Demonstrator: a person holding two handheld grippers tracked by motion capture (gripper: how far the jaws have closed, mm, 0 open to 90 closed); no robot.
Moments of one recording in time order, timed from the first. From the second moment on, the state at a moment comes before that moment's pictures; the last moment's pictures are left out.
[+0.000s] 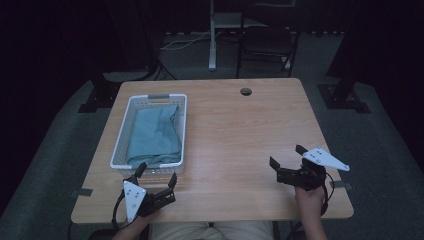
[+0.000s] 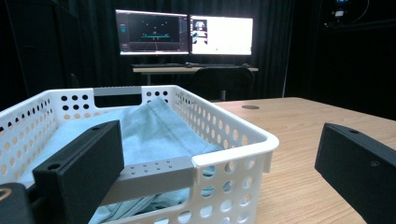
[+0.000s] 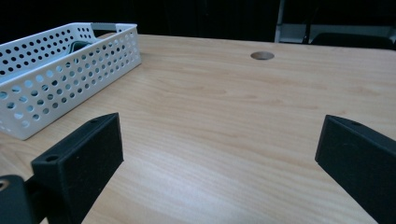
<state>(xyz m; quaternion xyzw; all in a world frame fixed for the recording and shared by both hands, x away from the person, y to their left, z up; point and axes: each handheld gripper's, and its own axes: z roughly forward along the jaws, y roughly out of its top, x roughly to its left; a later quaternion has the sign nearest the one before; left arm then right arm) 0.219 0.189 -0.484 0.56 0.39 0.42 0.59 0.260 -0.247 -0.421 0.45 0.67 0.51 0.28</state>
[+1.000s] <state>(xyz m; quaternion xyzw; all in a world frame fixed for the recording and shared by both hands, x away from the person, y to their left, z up) 0.219 0.190 -0.484 0.57 0.39 0.42 0.60 0.259 -0.250 -0.469 0.47 0.68 0.48 0.29</state>
